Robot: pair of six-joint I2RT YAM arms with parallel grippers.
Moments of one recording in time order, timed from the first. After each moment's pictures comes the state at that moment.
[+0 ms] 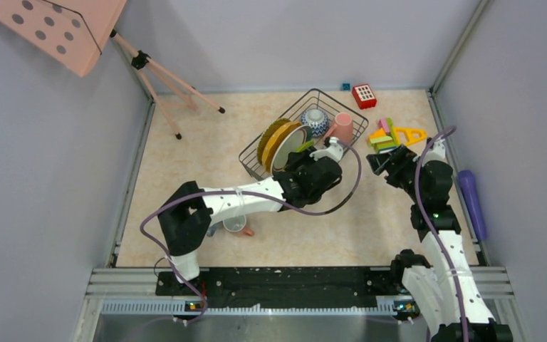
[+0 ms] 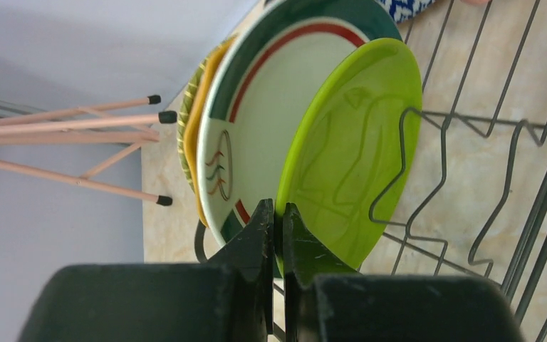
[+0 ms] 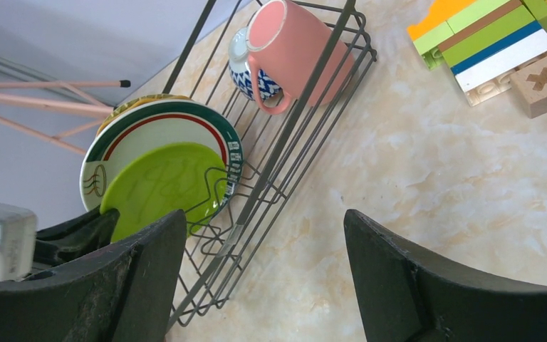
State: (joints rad) left arm -1.10 1.79 1.35 -0.16 -1.05 0.21; right arm -0.03 0.69 0.53 -0.10 -0.27 0.66
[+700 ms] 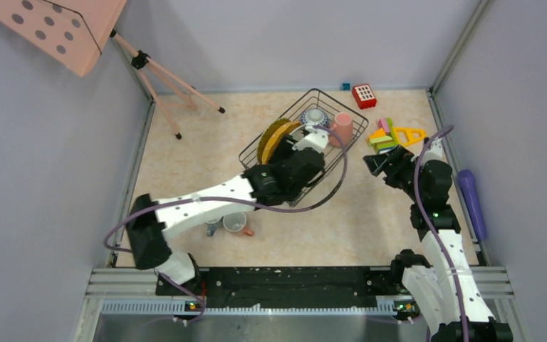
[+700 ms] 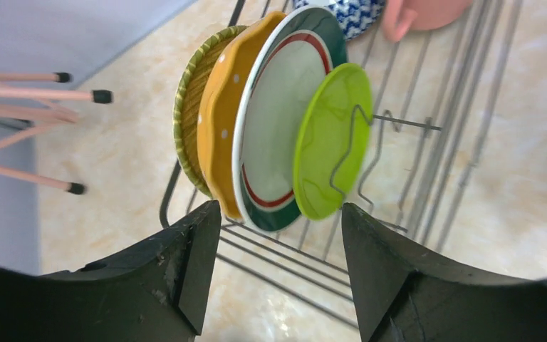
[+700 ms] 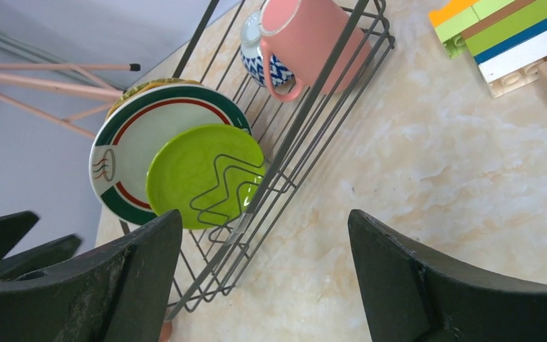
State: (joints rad) left arm -1.11 1.65 1.41 -0.44 -0.88 -0.08; right arm -0.03 0.70 0.53 -0.10 -0.31 0.66
